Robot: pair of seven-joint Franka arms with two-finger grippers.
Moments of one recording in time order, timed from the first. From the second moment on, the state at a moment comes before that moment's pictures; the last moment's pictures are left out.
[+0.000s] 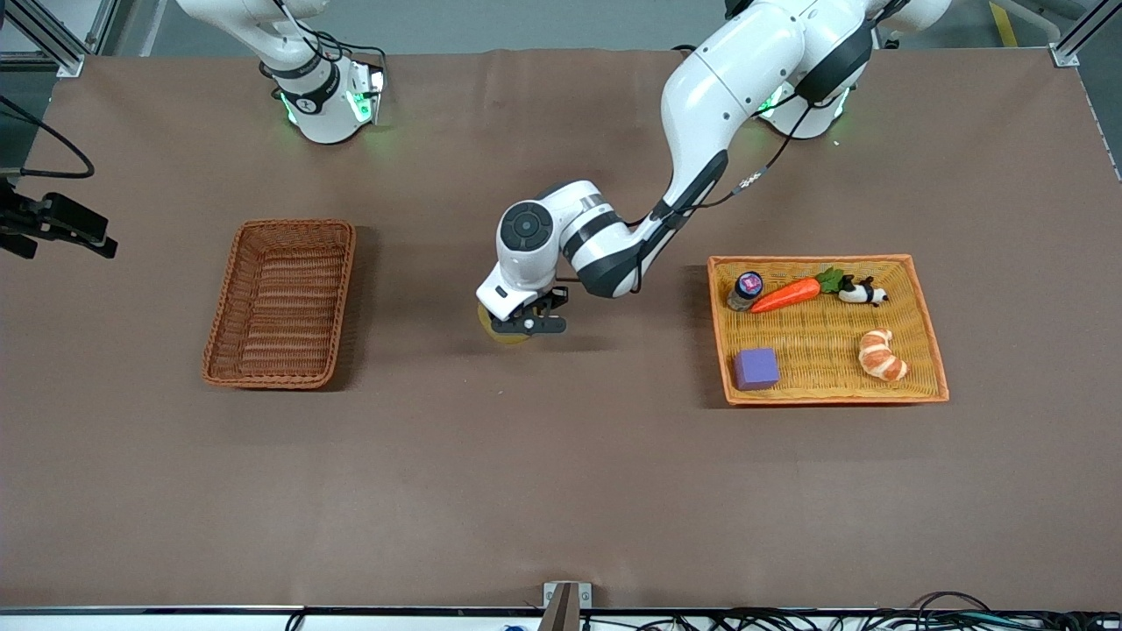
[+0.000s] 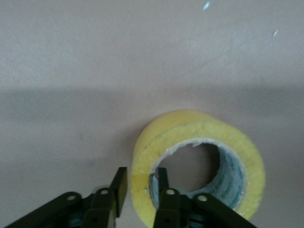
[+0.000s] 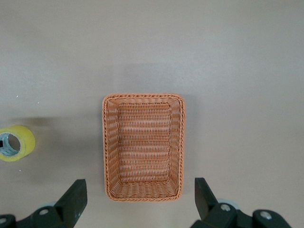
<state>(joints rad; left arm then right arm) -0.64 0.96 -0.34 -1.21 0.23 2.17 -0.98 0.05 0.07 -0.12 -1.46 0.01 1.52 -0.05</state>
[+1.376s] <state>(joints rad) -0.05 0.17 -0.35 -1.54 0.04 1.79 -0.52 0.11 0.21 0.24 -1.72 0.02 1.87 0.37</state>
